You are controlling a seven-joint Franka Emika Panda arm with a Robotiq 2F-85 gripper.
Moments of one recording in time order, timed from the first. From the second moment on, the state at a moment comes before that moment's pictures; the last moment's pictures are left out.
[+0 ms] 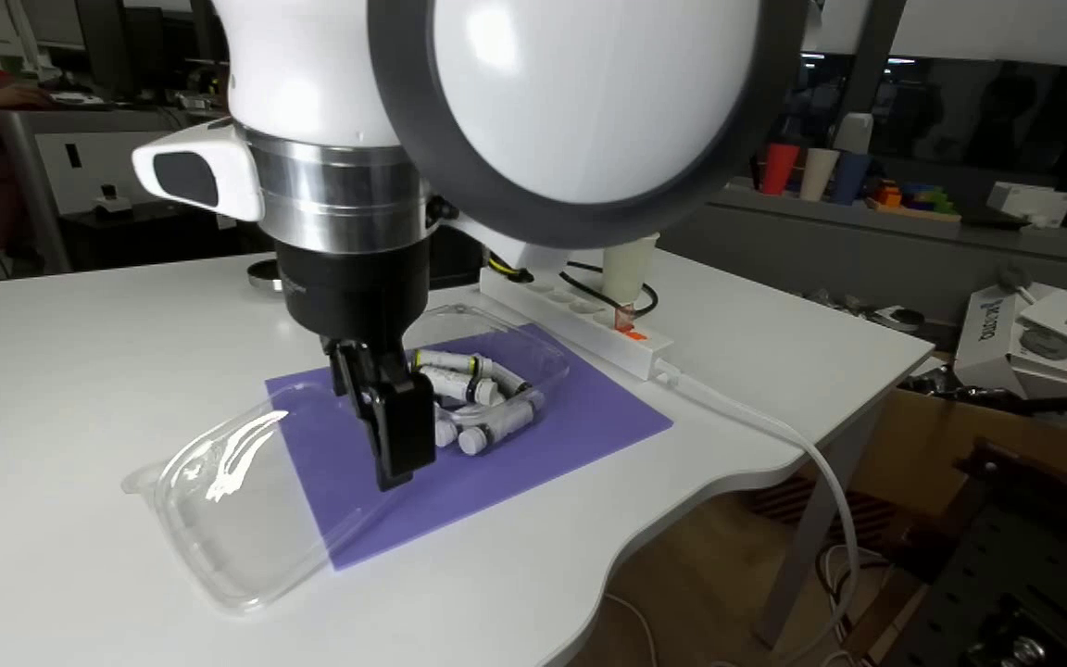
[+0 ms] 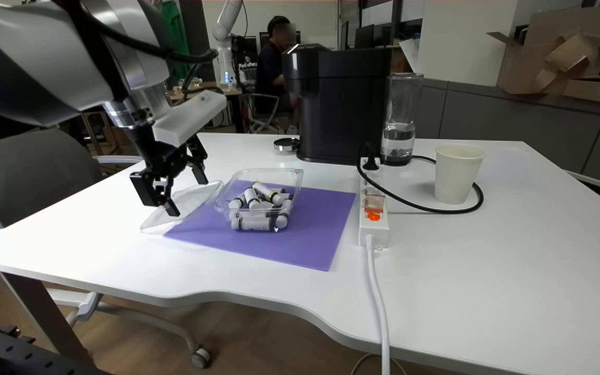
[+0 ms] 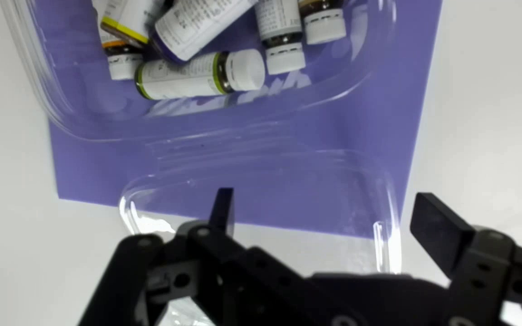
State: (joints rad) arm 0.40 0.36 -0.25 -2.58 -0.81 3.15 -0.59
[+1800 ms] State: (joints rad) arm 1.09 0.63 -0.72 -2.54 -0.44 3.46 -0.80
